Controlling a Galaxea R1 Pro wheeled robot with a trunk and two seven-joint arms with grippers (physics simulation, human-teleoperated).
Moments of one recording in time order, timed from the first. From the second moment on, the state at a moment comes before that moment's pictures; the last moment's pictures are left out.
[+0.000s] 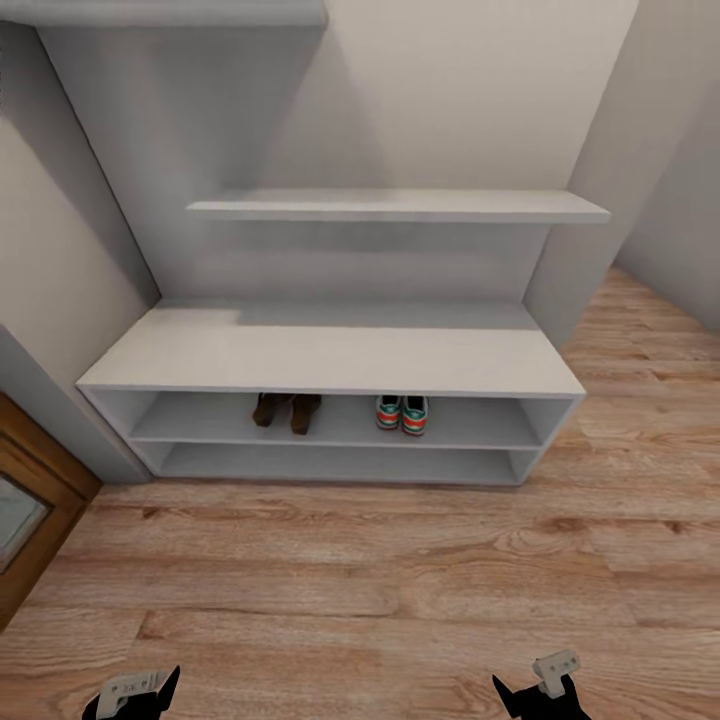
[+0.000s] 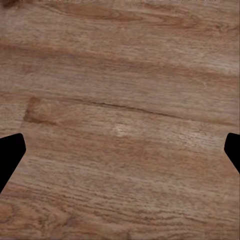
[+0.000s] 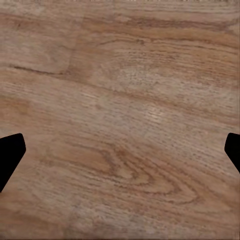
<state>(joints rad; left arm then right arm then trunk) -0.23 0.21 0.21 -0.40 0.12 -0.43 -0.26 -0.46 -0.19 -0.01 -0.03 0.06 -0.52 0.34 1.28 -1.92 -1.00</state>
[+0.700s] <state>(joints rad) -0.23 0.19 0.21 -0.40 0.12 -0.43 -0.26 -0.41 -0.15 -0.01 -0.03 0.06 -0.51 0.34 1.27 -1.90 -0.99</state>
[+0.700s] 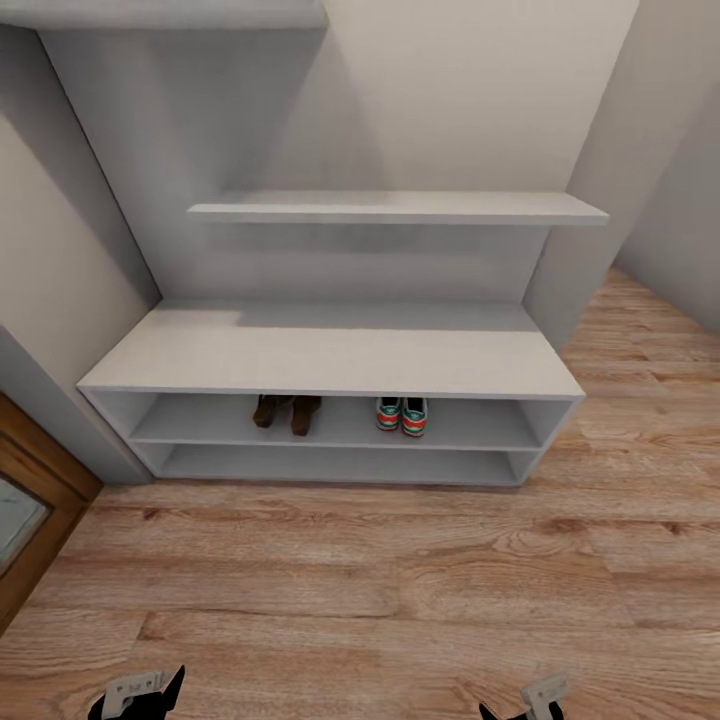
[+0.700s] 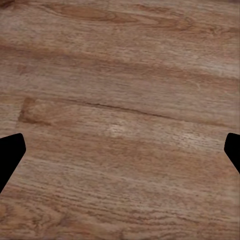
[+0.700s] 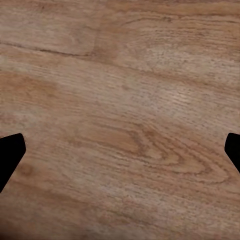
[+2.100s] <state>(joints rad) -0.23 0.20 0.21 -0.40 0.13 -0.44 -0.26 -0.40 -0.09 -0.01 -0.03 0.06 -0.51 0.34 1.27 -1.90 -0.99</state>
